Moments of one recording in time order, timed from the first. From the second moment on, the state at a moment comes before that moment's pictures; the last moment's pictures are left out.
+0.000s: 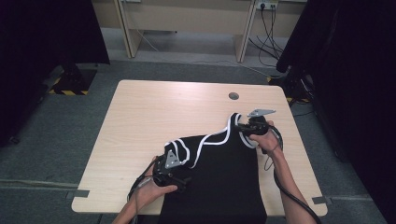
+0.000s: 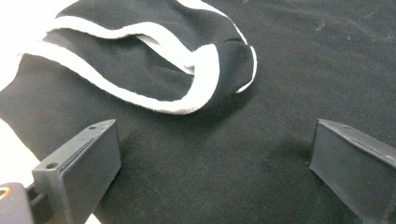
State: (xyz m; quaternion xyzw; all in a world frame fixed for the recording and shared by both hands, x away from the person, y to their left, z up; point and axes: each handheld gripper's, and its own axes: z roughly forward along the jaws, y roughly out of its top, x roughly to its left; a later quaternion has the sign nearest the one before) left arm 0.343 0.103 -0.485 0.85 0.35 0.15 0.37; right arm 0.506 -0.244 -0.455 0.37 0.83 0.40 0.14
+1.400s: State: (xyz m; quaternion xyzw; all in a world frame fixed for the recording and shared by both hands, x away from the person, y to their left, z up) left arm 0.343 0.103 -0.485 0.85 0.35 0.15 0.37; right arm 0.463 -0.166 -0.442 0.29 0.87 0.38 0.11
